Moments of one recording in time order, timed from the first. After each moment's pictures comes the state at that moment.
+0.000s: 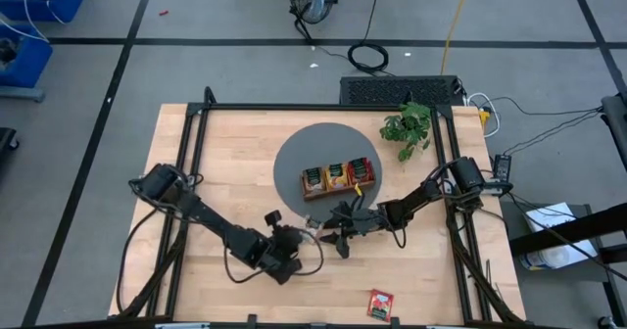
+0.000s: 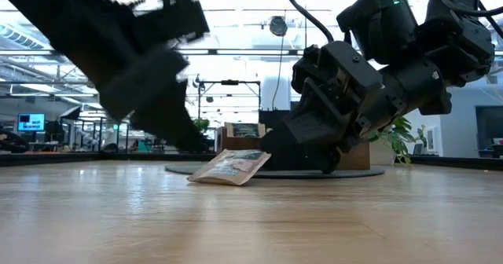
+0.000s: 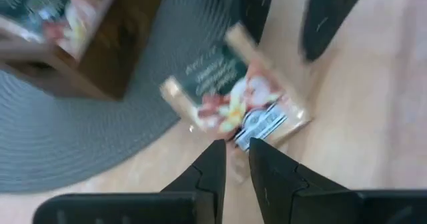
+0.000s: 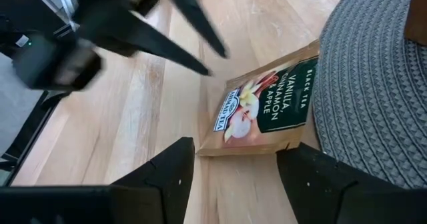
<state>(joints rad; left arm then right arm) -0.54 1.94 1.09 -0.27 -0.71 -0.71 0.28 2.01 0.60 0.87 0.11 0.58</state>
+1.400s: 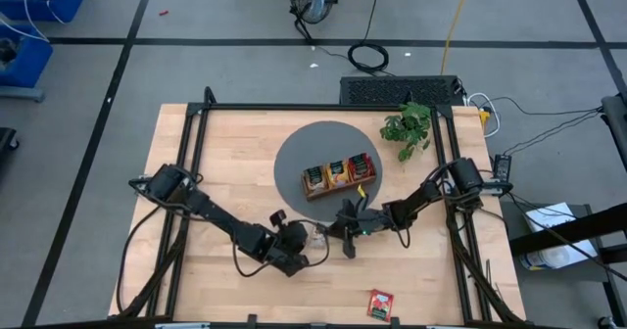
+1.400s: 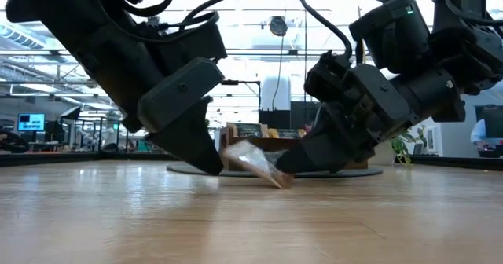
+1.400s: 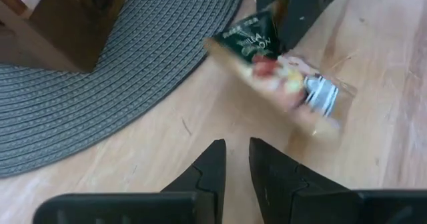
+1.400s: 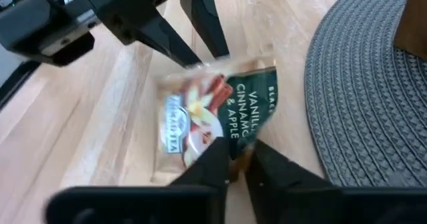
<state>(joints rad) -0.49 1.98 1.09 -0.17 -0.61 -0.78 0.28 2.01 0.60 0.96 0.13 0.43</state>
